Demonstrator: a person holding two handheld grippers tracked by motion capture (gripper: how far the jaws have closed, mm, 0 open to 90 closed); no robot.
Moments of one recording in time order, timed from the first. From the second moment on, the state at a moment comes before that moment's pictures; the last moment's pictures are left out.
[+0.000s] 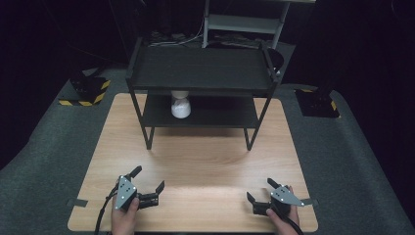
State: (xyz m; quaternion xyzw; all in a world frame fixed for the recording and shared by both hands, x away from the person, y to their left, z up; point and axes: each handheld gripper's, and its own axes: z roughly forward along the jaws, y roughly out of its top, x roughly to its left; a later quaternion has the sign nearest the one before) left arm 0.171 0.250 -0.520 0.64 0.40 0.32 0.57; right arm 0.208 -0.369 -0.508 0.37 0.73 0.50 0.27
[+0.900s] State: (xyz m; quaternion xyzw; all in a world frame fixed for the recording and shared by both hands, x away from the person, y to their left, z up) left arm 0.169 0.233 -0.518 0.69 0.43 0.32 0.48; right arm 0.210 -0.370 -0.508 0.38 0.73 0.50 0.27
